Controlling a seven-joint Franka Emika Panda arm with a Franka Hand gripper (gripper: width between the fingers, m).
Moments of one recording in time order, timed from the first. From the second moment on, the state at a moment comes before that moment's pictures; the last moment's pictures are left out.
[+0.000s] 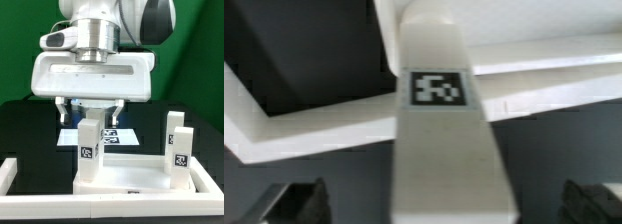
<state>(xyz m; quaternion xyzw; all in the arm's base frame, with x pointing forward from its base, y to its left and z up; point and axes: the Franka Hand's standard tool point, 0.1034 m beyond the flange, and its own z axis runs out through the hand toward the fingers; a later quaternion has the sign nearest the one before) 0.605 -0.072 0.125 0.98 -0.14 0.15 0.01</state>
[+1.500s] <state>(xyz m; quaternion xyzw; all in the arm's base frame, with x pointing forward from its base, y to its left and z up) 0.625 -0.072 0.121 0.94 -0.33 -0.04 -0.04</state>
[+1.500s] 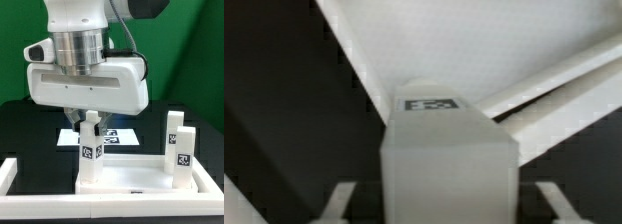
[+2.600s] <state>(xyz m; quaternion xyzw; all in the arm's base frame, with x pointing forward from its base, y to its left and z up) 0.637 -0.062 0.118 0.67 -0.74 -0.02 -0.07</state>
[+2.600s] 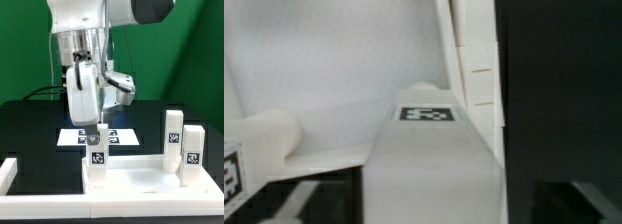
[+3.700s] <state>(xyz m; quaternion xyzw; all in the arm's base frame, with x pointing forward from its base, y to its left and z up) 0.636 -0.052 0.116 0.98 -0.18 0.02 -0.04</state>
